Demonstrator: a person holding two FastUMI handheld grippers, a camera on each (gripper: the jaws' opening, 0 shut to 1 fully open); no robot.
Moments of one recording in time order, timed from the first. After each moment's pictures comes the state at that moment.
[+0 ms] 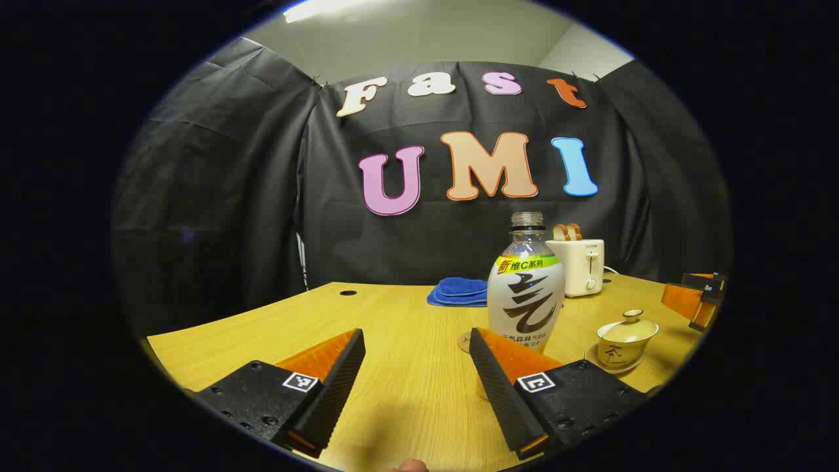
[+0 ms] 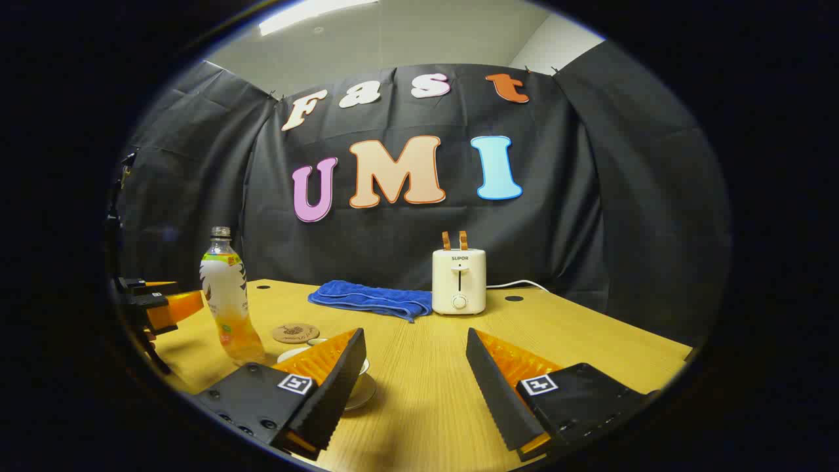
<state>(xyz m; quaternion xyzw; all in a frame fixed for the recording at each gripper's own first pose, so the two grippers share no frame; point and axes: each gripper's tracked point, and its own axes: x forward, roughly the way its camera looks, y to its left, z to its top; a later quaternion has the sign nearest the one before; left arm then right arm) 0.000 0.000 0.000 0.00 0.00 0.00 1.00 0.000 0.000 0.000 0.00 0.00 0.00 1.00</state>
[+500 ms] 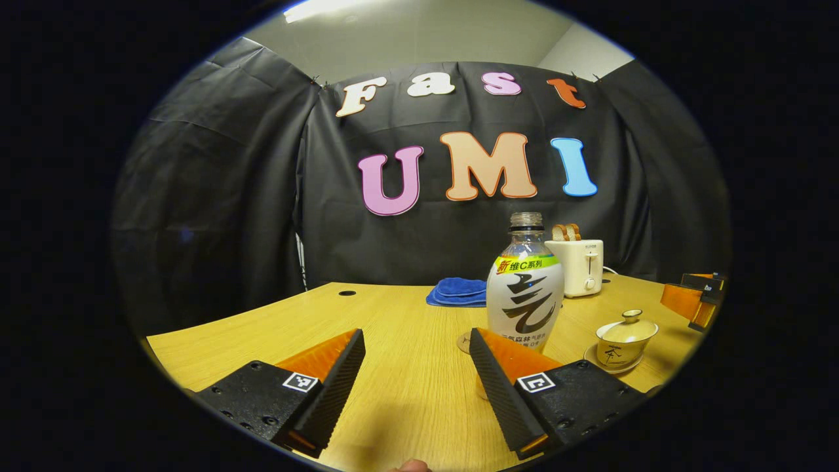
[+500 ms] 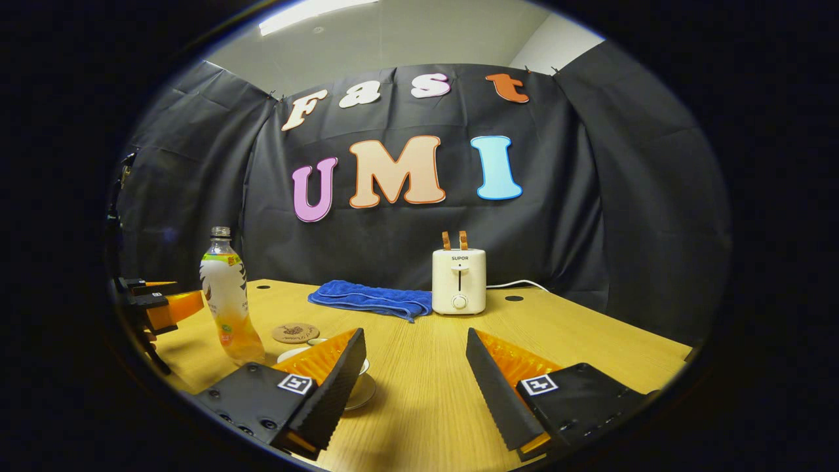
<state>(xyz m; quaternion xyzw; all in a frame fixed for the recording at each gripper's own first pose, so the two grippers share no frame) 0.000 0.001 0.000 0.00 0.00 0.00 1.00 0.000 0.001 0.000 0.00 0.00 0.00 1.00</state>
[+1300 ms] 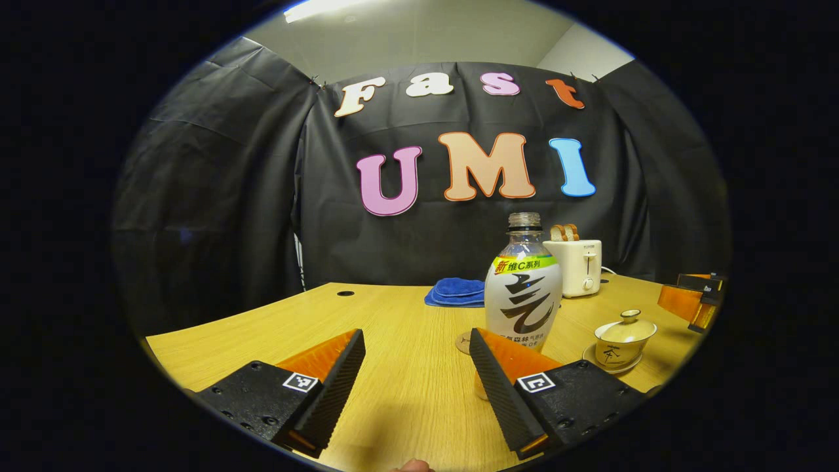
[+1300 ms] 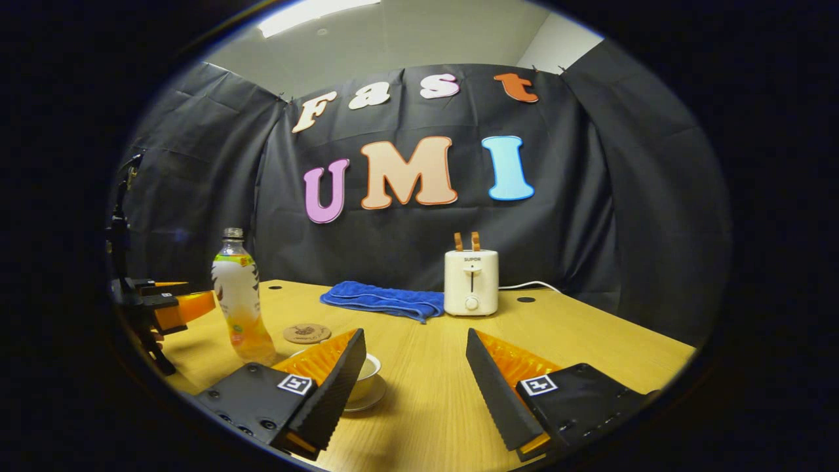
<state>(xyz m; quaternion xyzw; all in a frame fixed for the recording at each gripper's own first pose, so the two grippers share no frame) 0.000 -0.001 0.001 0.00 0.00 0.00 1.00 0.006 0.020 -0.005 0.00 0.01 0.05 1.00</state>
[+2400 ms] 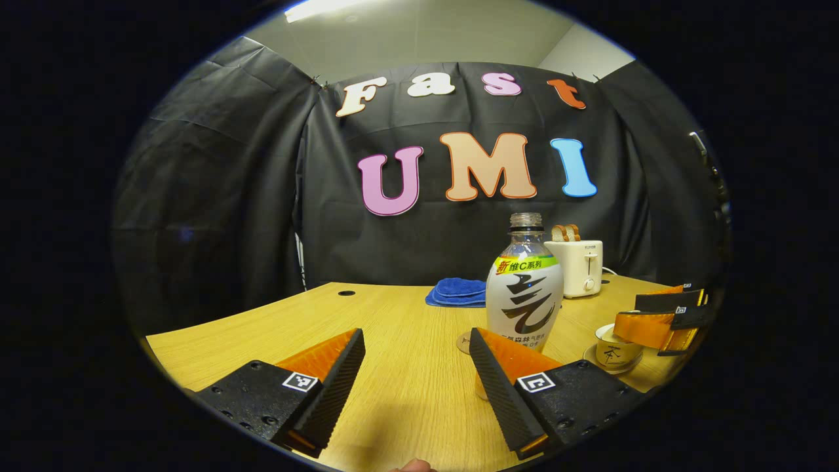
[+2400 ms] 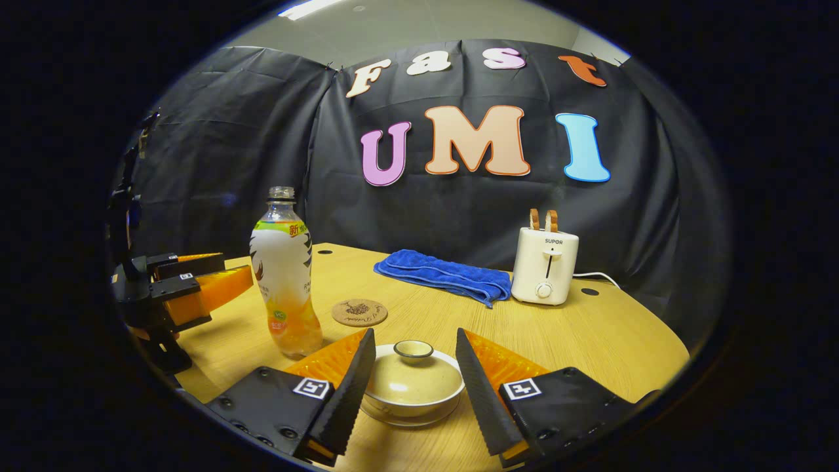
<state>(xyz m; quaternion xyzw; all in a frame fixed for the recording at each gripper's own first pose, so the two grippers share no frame) -0.001 -0.001 0.001 0.00 0.00 0.00 1.00 0.028 0.101 -0.028 -0.05 0.08 0.15 0.98</state>
